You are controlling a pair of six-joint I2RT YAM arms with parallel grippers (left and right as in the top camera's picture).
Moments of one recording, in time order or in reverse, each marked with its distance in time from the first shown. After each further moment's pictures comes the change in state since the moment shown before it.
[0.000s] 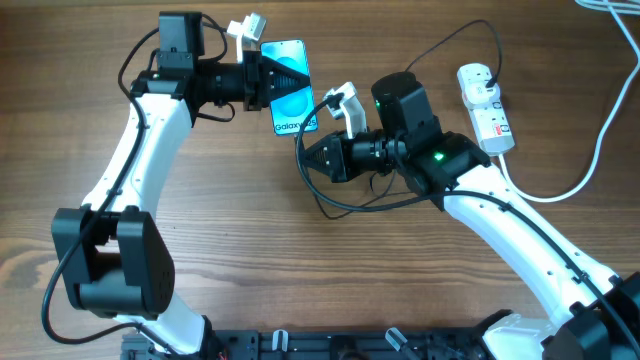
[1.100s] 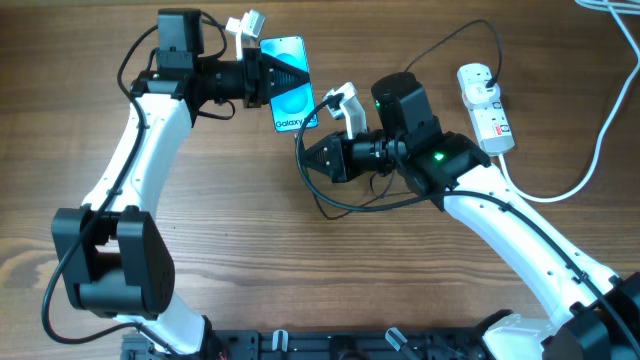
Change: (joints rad) left arm 0.000 0.000 0.000 0.042 -0.018 -0.024; right arm 0.000 0.000 0.000 -0.004 0.000 0.000
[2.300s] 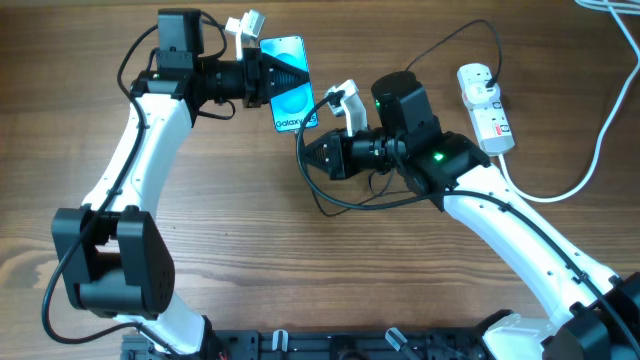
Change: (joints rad) left arm 0.000 0.000 0.000 0.000 -0.010 0.000; right arm 0.000 0.000 0.000 0.026 0.028 0.034
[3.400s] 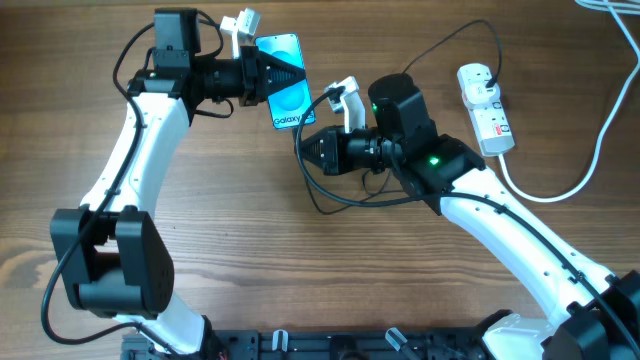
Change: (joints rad) left arm 0.004 0.000 0.007 -0.019 -0.042 0.008; right arm 0.016 0.000 -0.024 0.101 0.054 0.120
